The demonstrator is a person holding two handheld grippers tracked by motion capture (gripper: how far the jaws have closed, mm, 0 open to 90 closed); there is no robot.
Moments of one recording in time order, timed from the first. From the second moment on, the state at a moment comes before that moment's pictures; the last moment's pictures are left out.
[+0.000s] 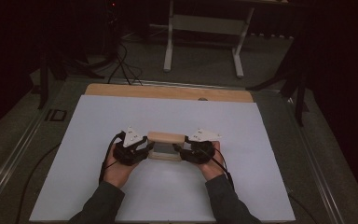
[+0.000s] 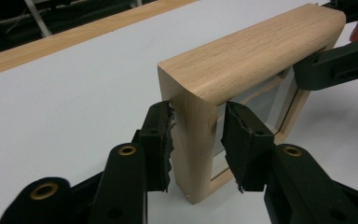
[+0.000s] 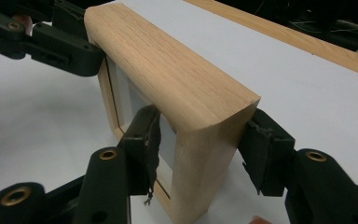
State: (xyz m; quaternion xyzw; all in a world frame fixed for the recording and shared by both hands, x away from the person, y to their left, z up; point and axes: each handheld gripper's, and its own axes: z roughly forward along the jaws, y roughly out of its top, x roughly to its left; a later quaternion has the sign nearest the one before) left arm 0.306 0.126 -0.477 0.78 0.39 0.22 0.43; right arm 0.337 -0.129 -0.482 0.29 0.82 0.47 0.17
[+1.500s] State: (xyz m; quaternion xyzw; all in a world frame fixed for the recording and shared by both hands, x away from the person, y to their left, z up) left arm 0.312 0.118 -0.498 0.79 0.41 0.20 0.42; right arm 0.347 -0.142 -0.494 0.29 0.83 0.46 0.15
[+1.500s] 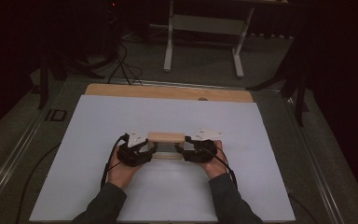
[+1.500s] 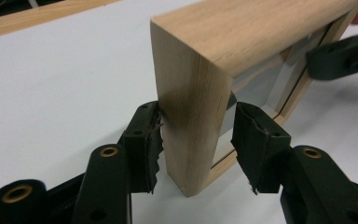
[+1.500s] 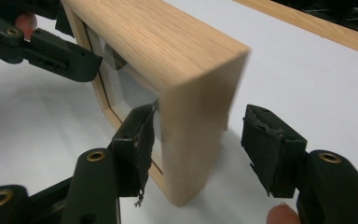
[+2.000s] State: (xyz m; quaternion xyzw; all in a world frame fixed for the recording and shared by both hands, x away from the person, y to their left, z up) left arm 0.320 0.120 -0.512 0.79 0.43 0.19 0.40; right arm 0.344 -0.144 -0.494 0.29 0.83 0.46 0.16
